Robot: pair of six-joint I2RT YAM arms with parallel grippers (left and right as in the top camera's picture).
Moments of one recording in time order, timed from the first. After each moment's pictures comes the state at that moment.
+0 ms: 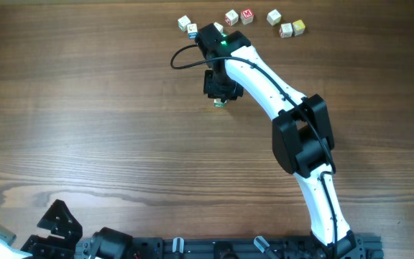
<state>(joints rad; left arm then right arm) -0.33 0.28 1.18 -1.62 -0.55 -1.09 0.54 2.39 2.09 -1.21 0.01 0.61</state>
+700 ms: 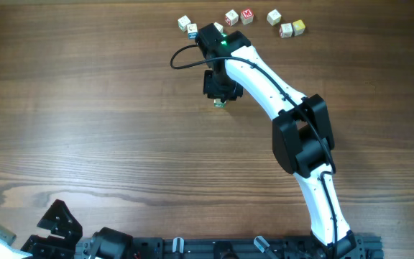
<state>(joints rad) -0.33 0.28 1.18 -1.62 -0.55 -1.09 0.54 2.39 2.09 -1.21 -0.01 0.60</state>
